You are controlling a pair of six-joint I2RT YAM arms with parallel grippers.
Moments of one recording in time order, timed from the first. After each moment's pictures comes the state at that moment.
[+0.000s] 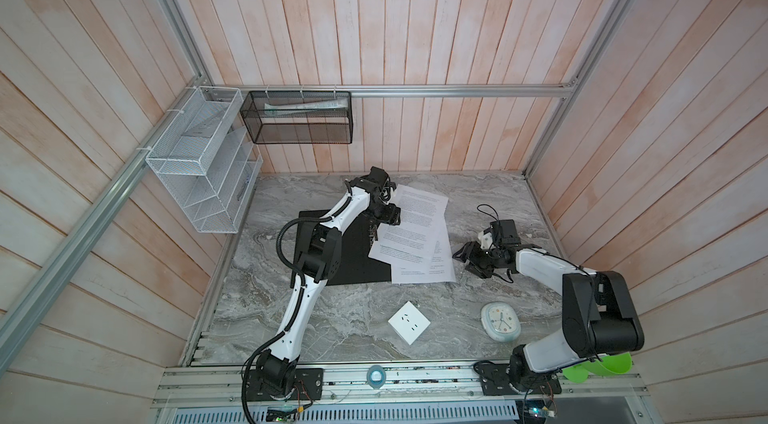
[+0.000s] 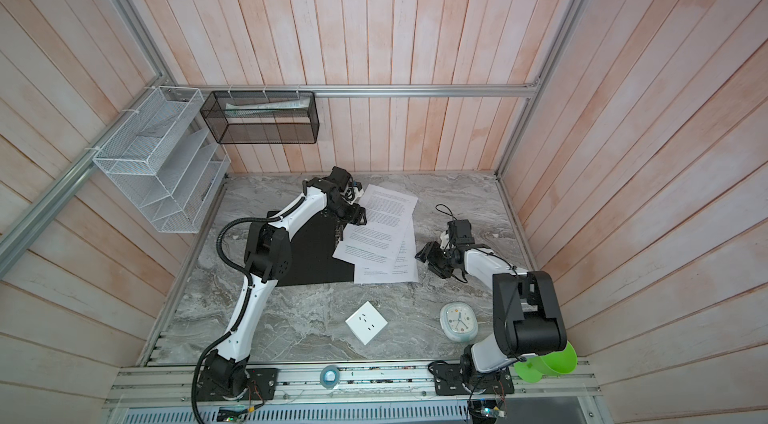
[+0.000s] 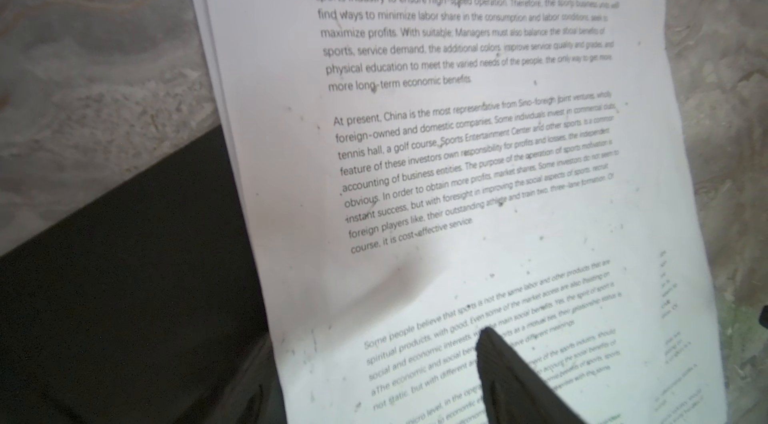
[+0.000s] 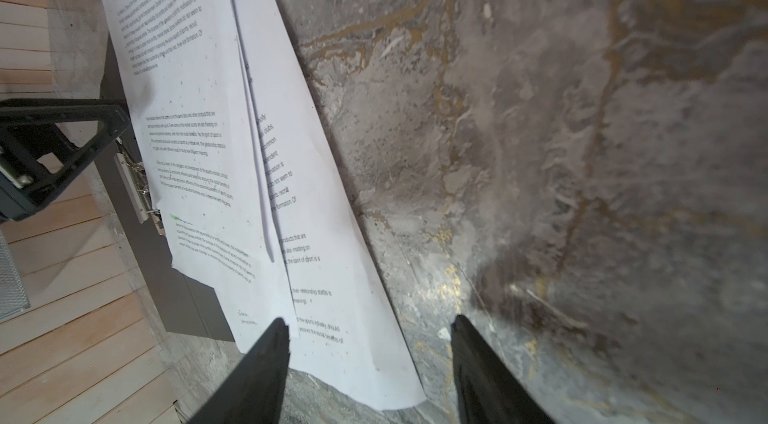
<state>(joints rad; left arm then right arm) -0.44 2.56 2.33 -0.97 0.34 -0.03 0.11 1.53 0.75 -0.31 -0.46 0.69</state>
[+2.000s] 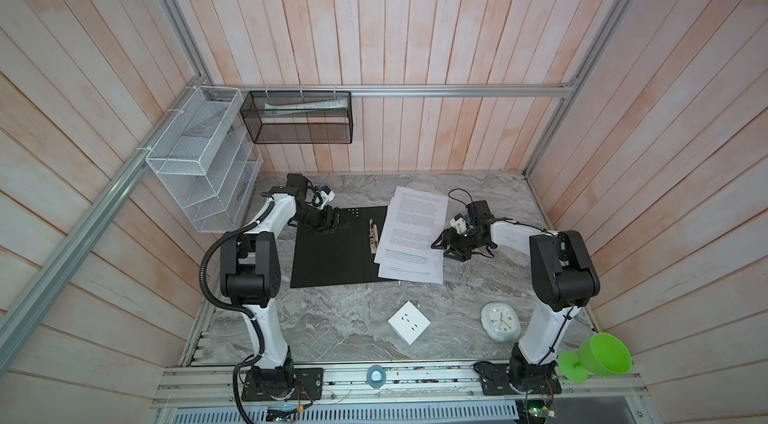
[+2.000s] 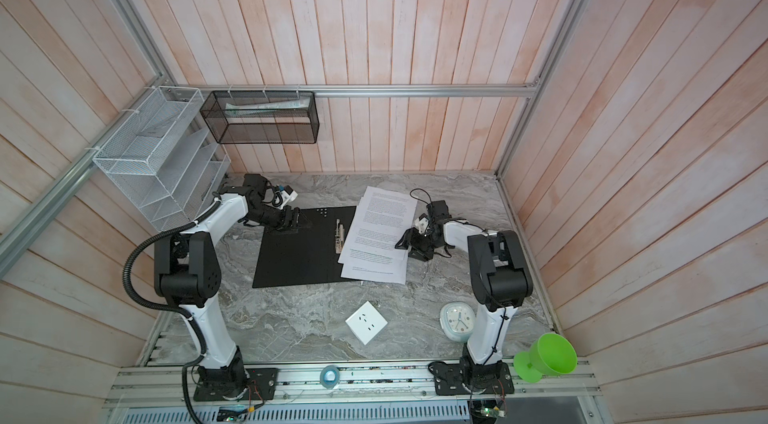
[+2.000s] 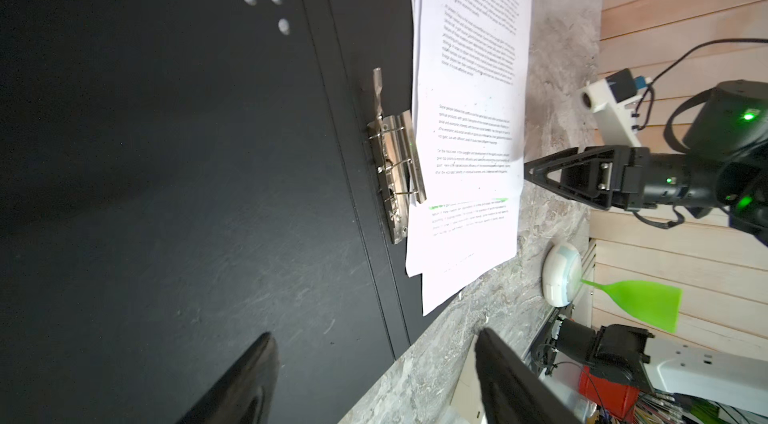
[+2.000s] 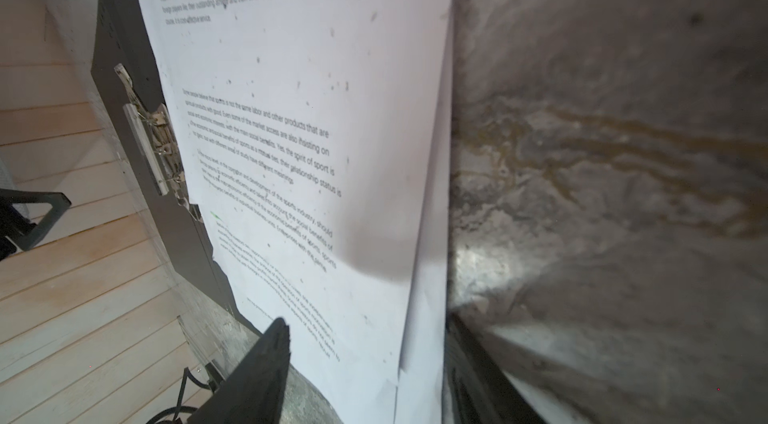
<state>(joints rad) -0.03 1.96 1.55 -0.90 0.74 0.03 0.21 1.88 1.11 -0.45 -0.60 0.54</state>
